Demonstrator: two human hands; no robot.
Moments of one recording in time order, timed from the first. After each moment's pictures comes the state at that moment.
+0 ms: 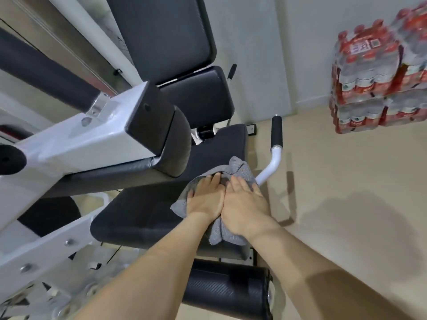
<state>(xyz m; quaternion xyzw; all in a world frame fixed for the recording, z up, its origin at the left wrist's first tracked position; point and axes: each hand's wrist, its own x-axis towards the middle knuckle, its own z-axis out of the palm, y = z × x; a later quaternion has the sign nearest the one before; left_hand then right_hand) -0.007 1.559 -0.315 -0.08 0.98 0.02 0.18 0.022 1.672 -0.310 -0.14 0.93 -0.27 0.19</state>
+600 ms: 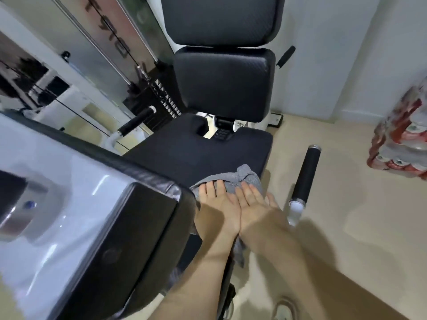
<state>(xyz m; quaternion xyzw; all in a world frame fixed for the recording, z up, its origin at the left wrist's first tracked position) -0.066 1.603 -0.341 -0.30 0.95 0.04 0.04 -0.094 1.698 -0.339 -0.30 0.90 -0.11 0.29</state>
